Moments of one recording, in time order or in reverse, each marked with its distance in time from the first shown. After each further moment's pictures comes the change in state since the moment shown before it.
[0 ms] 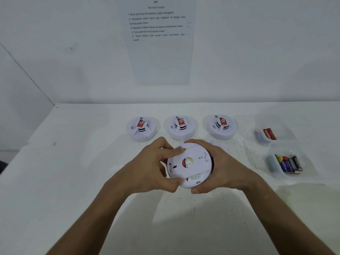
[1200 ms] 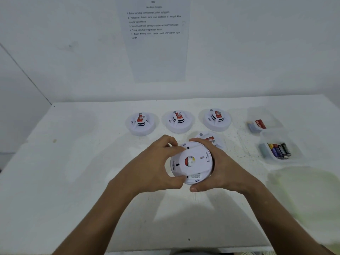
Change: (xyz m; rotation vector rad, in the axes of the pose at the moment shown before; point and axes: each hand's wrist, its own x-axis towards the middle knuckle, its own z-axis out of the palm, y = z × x) left_hand -0.026 0.011 0.008 0.277 -0.008 0.084; right_hand -0.033 -0.004 0.037 -0.074 0.169 0.056
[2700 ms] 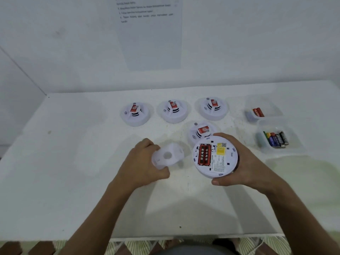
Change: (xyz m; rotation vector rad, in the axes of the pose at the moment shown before) left_hand -0.004 -0.039 0.052 0.095 0.148 -0.246; right_hand -0.048 0.034 -0.045 0.151 0.047 0.037
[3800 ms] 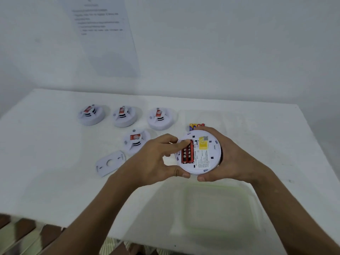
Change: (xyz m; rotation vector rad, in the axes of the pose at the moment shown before) left_hand 0.072 0.247 0.093 -0.180 0.029 0.229; right_hand -0.023 0.018 -0.224 -0.024 -0.303 -0.144
